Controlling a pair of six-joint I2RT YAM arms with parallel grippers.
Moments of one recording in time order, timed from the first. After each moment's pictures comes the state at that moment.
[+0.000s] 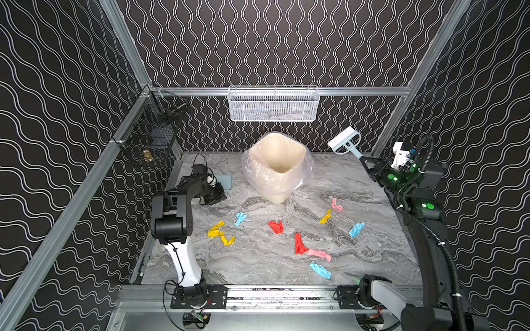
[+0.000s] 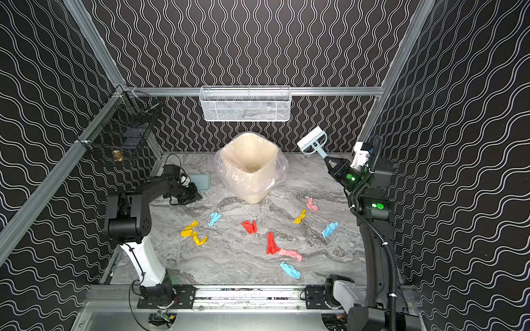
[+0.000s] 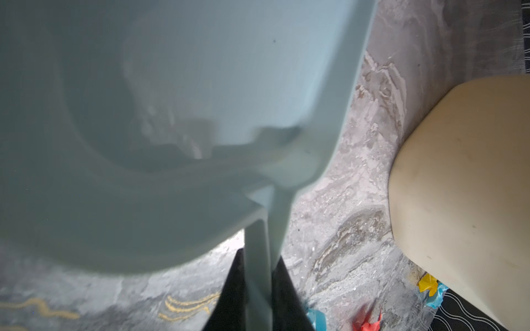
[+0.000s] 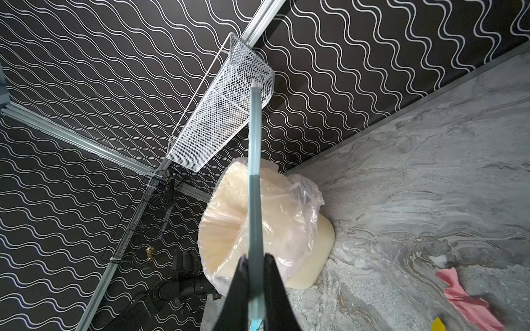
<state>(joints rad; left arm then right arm) 0.07 1.95 1.28 -0.58 0.43 -0.40 -0.16 1.06 1.16 -0.31 -0.63 0.77</state>
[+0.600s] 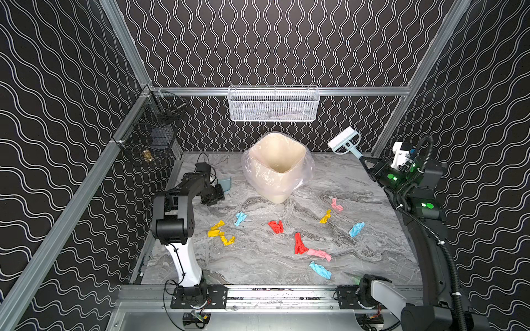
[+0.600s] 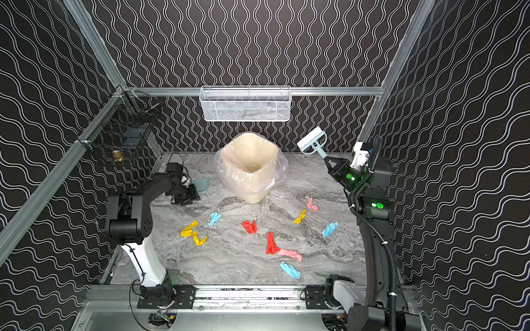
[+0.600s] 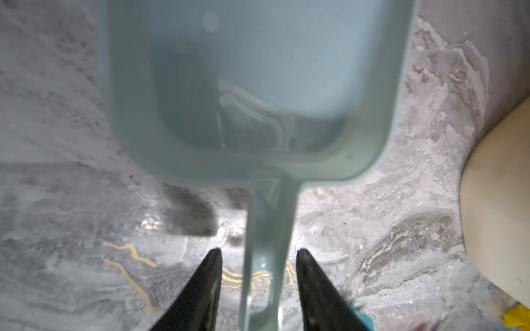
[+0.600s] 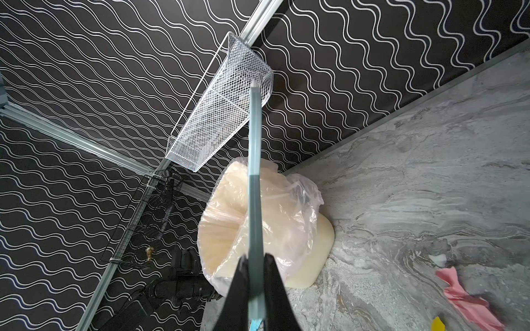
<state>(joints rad) 0.02 1.93 1.33 -0.71 0.19 -0.33 -0.16 1.07 1.16 -0.31 -0.63 0.77</state>
